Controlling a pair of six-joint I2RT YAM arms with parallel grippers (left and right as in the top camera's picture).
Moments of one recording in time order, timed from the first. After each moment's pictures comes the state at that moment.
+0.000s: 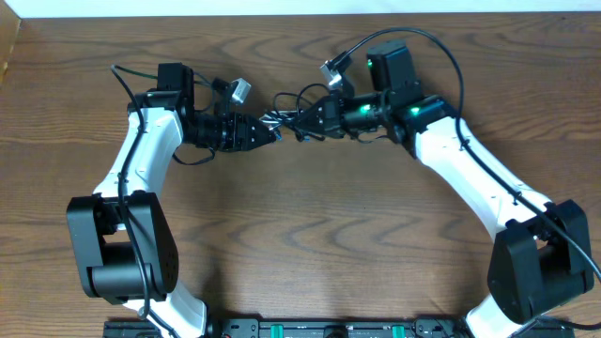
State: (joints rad) left arm 0.04 1.82 1.32 -0.90 0.96 0.21; right arm 0.43 1.78 1.37 -0.28 -1.02 0.73
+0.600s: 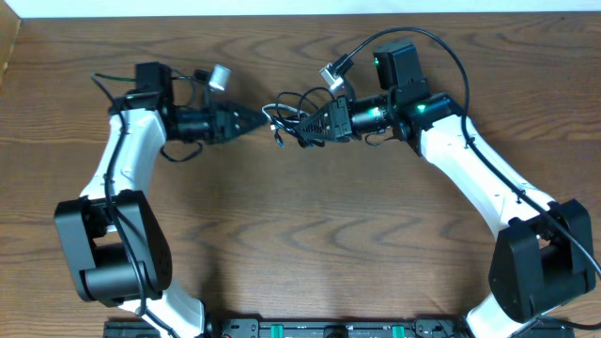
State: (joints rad) left arm 0.14 1.82 1.32 -0.82 1.24 0.07; right arm 0.41 1.78 1.37 -0.33 -1.16 0.59
